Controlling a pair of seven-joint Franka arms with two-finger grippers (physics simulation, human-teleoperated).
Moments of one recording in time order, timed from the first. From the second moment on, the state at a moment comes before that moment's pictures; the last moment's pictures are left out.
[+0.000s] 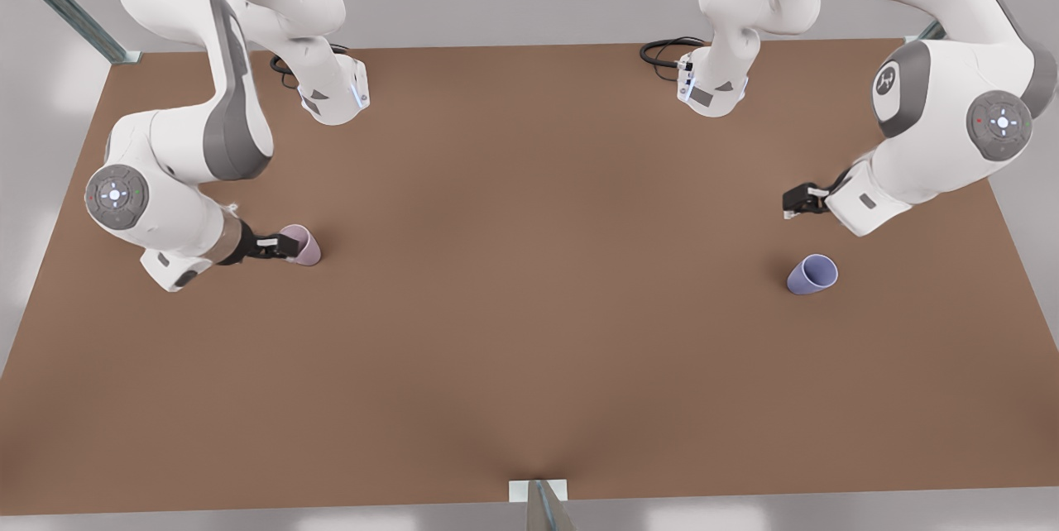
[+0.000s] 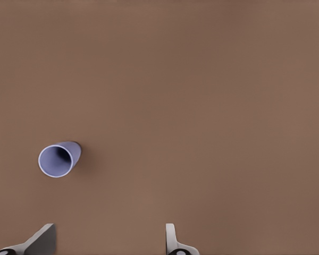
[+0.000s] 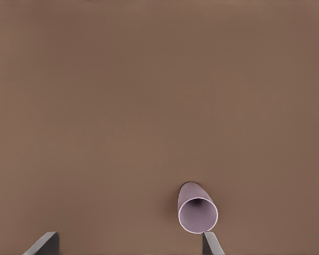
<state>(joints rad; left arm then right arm) -0.31 0.20 0.26 -1.38 -0.10 1.45 0.07 0.06 0.25 0.06 -1.47 0.02 1.60 0.11</state>
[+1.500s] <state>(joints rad) -0.31 0.24 0.28 -1.45 -0.08 1.50 0.11 -0.22 0.24 0.06 -2.25 0.05 2.14 -0.03</state>
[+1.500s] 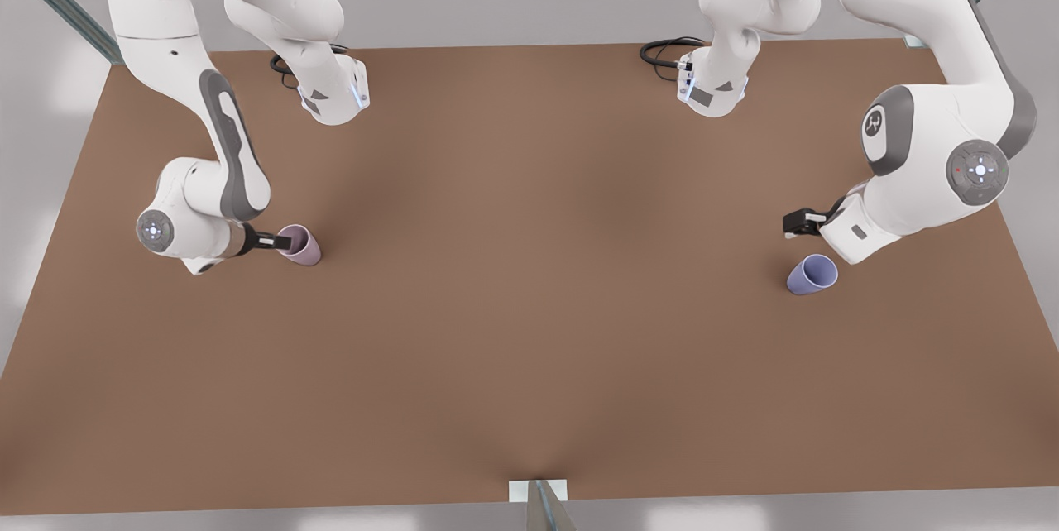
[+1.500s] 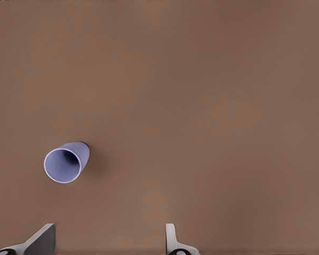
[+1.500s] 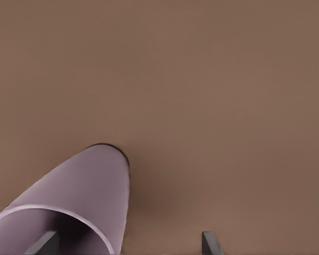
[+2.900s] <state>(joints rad) -0.26 0.31 0.36 -1.49 -0.06 1.61 0.13 0.62 1.04 0.25 -0.72 0.04 1.98 0.39</state>
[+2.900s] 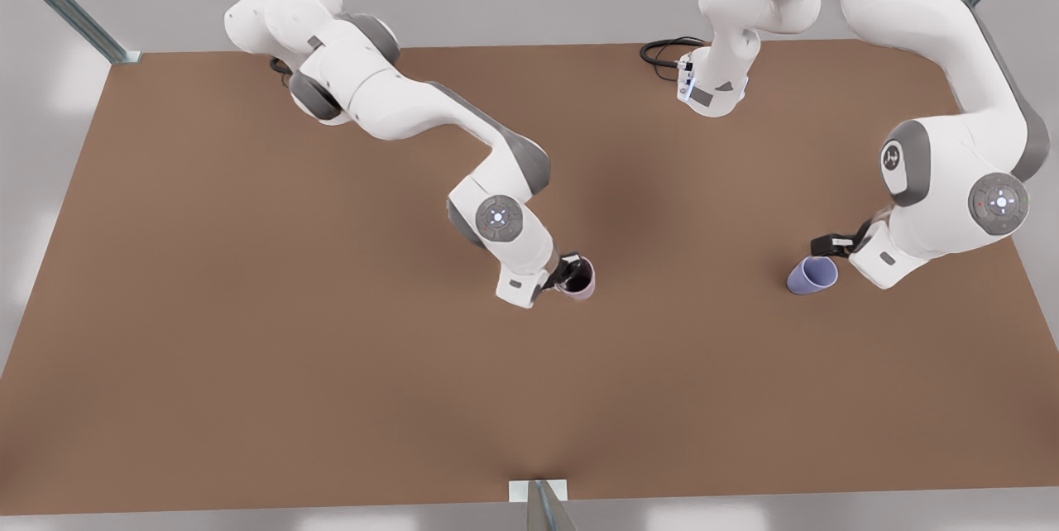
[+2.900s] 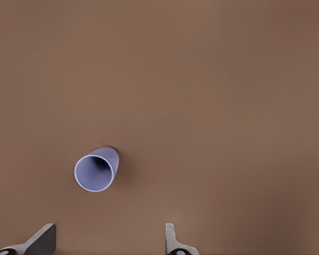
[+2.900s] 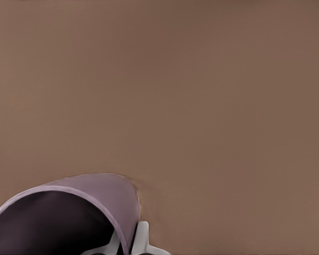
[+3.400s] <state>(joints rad) -0.24 0.36 0.48 -1.89 -0.07 2.05 0.27 0.72 1.18 0.19 -0.72 0.02 2.24 0.68</state>
